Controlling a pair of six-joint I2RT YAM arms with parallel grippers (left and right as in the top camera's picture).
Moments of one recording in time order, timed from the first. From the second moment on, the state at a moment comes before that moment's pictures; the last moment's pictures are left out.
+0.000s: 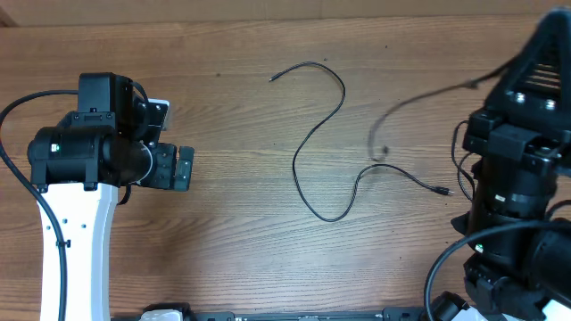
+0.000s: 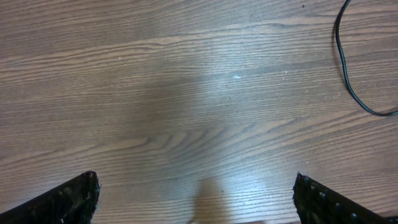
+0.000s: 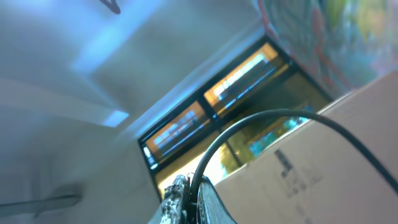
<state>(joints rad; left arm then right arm) 0.02 1.35 1.56 -1.46 0.04 0.13 0.72 0.95 1.21 0.70 0.50 0.16</state>
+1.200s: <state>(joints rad) 0.02 1.35 1.56 -1.46 0.04 0.13 -0.05 1.23 1.21 0.31 0.90 -0.57</state>
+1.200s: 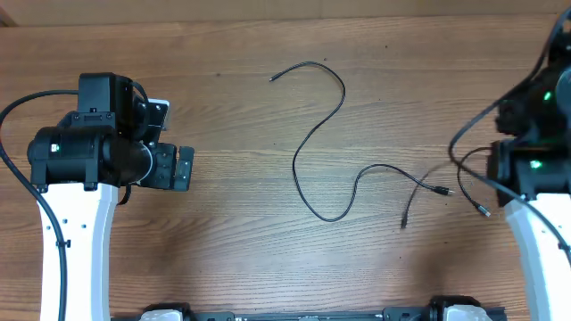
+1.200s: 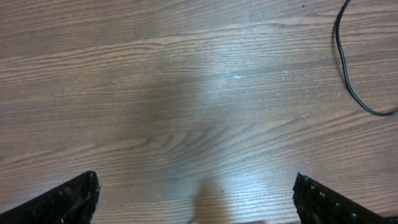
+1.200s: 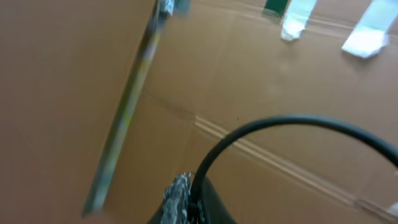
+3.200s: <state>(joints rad) 0.02 1.35 1.56 -1.46 0.04 0.13 -0.80 1.80 1.21 -0.19 -0.22 0.44</state>
